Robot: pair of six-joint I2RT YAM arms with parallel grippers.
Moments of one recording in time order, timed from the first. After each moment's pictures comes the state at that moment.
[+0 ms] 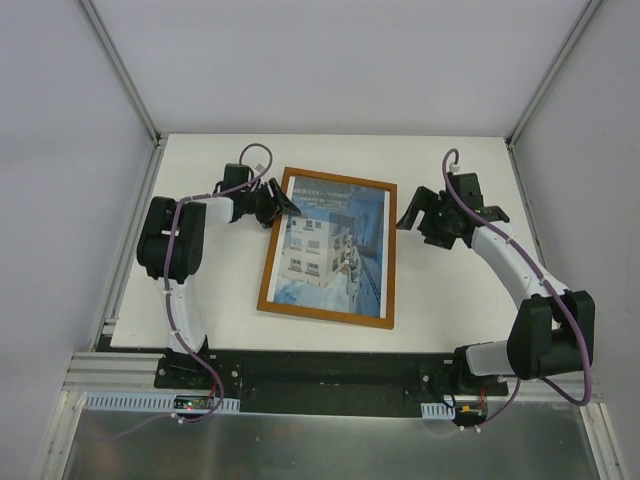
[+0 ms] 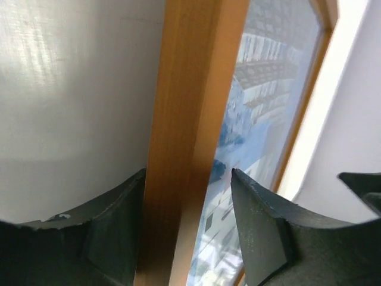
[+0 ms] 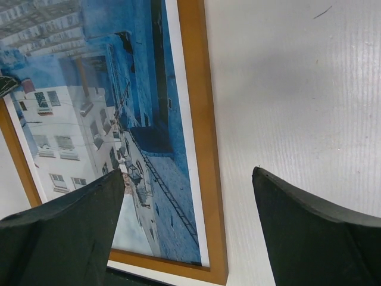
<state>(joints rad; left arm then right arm) -0.17 2.01 1.16 0.06 0.65 -0.77 0.19 1.37 1.01 -0.57 -0.17 0.56</state>
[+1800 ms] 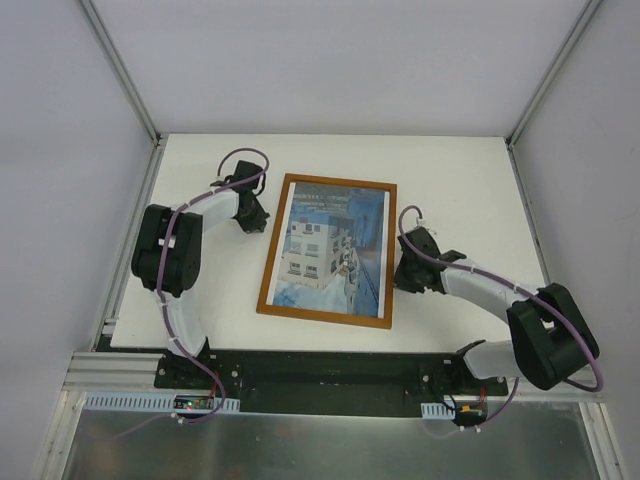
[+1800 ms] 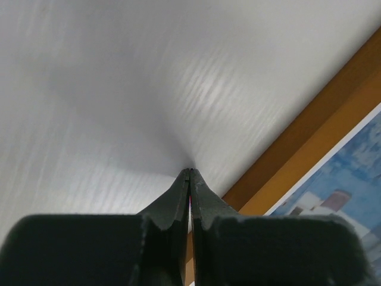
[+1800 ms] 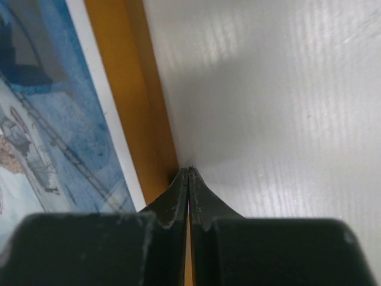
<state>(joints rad) -0.25 1.87 1.21 -0.50 -0.09 -0.81 0.51 1.36 0.63 -0.40 0.11 0.78</state>
